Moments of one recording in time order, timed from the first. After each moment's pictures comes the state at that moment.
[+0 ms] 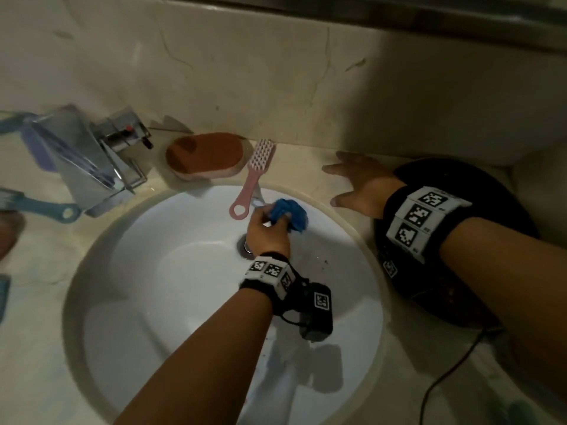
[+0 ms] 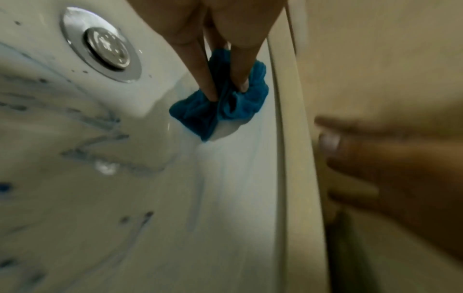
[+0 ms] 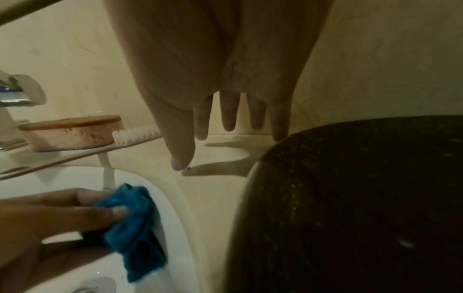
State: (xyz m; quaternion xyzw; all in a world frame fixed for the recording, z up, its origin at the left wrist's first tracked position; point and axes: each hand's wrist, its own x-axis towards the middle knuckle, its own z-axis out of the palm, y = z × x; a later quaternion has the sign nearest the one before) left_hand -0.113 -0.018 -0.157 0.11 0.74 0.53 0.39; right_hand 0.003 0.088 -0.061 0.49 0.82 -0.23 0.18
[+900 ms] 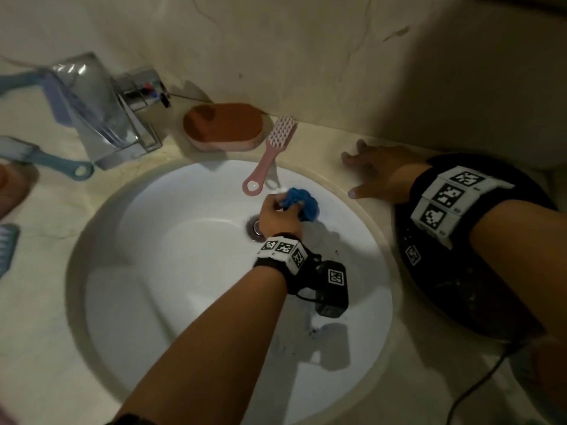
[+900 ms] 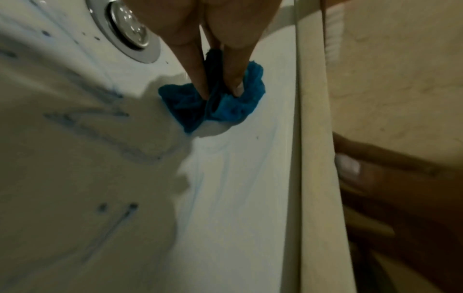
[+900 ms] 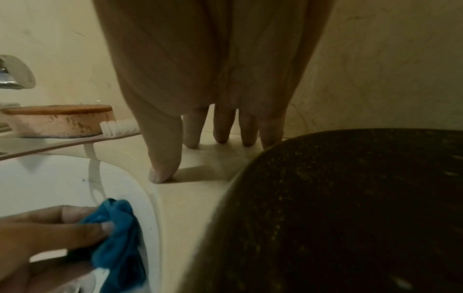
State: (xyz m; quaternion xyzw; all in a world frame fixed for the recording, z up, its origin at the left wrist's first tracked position) left_hand -0.111 -0.015 -0.186 0.04 0.73 0.56 0.38; right_hand -0.001 0.098 -0.063 0.44 0.84 -0.16 0.27
